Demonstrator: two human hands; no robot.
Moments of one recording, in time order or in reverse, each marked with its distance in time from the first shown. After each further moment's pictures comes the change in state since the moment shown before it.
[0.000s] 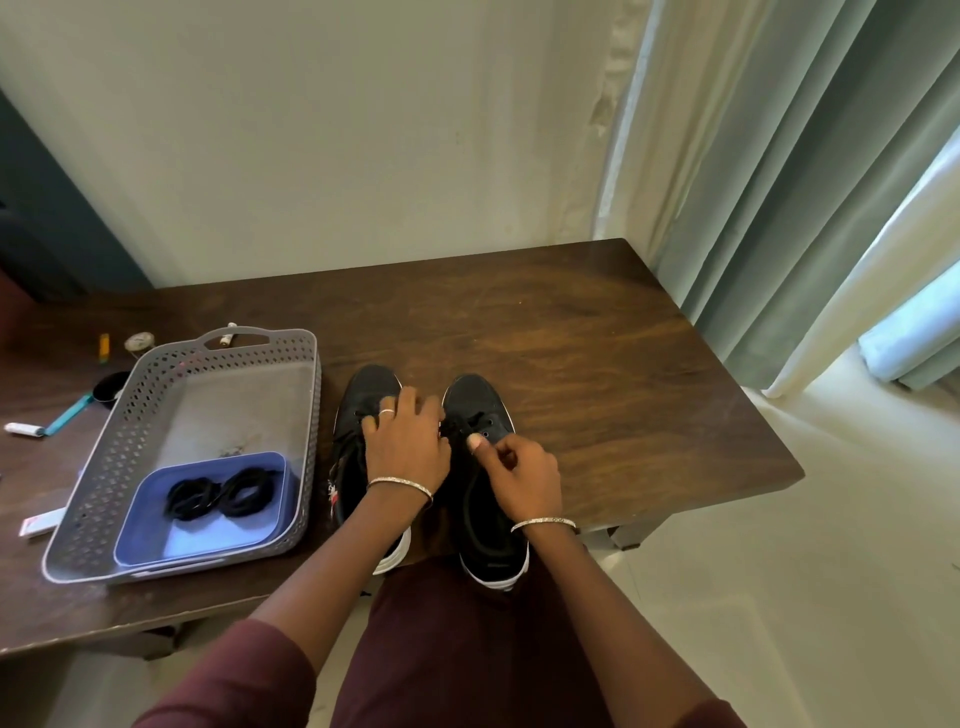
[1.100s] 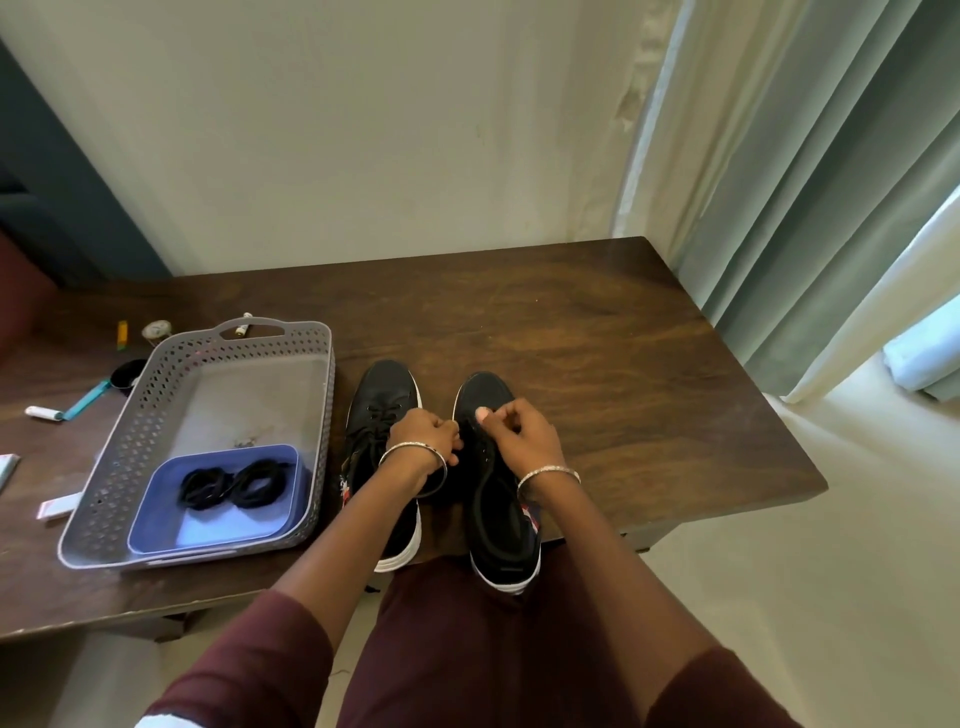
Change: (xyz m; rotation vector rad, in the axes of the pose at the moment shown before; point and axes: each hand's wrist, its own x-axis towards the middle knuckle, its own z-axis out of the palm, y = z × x) left_hand 0.023 0.001 -0.001 -0.773 -0.313 -0.567; right_hand 0.045 -0.012 0.009 0.137 -0.129 0.058
